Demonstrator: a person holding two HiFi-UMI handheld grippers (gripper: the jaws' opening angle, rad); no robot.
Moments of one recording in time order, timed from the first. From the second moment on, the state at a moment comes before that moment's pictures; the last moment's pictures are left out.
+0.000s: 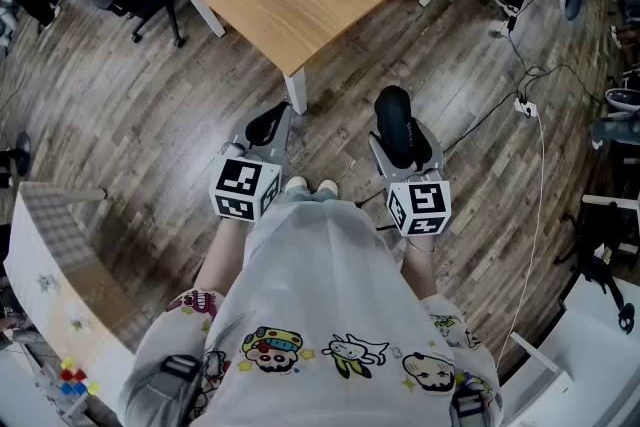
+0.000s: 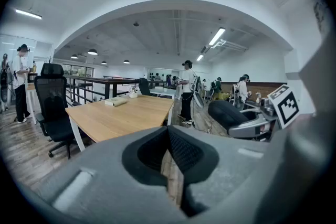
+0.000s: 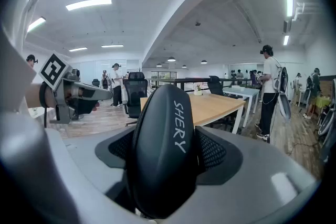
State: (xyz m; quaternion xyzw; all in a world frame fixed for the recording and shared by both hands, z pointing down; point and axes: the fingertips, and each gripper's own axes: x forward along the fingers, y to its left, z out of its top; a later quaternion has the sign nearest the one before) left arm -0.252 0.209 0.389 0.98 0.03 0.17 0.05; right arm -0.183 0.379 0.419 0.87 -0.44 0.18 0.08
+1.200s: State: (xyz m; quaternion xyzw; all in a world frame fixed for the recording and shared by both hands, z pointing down) left arm -0.100 0.105 0.388 0.99 0.02 0.16 0.05; right arm -0.041 0.254 0.420 0.84 -0.50 0.19 0.08
